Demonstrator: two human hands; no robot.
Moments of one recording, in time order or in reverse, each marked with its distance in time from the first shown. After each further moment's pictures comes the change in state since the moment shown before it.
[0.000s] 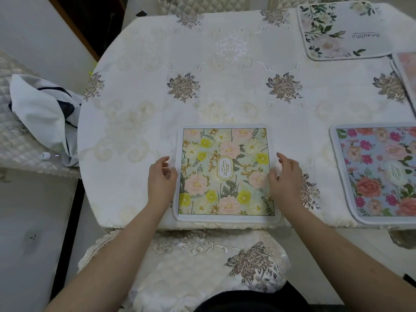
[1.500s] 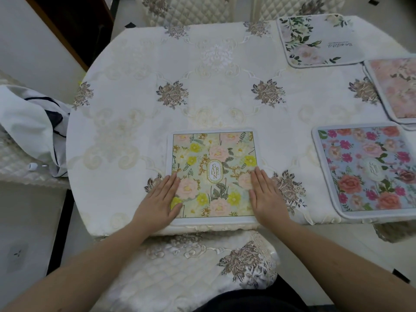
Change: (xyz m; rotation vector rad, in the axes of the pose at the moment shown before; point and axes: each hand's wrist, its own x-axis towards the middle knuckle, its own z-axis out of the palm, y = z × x) left_hand -0.017 -0.065 -0.002 0.848 -0.399 0.712; right_hand -0.037 0.043 0.018 -0.555 -0.217 -0.374
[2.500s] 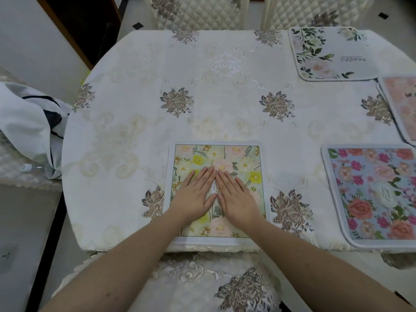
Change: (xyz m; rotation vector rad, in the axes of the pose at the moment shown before) left_hand 0.101 0.064 -0.010 -0.028 0.046 0.061; right_hand 0.068 -0.071 0.002 0.006 -0.021 -0.254
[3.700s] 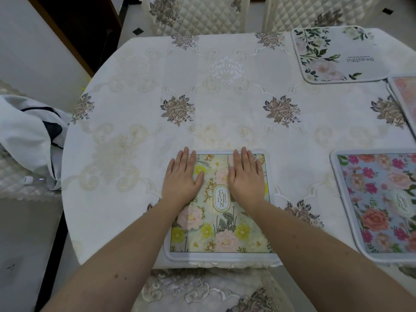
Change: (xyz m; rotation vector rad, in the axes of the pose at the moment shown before) left_hand 0.050 -0.056 -0.013 -0.085 0.092 -0.341; right_hand 0.080 0.029 -0.008 0.051 0.143 0.384
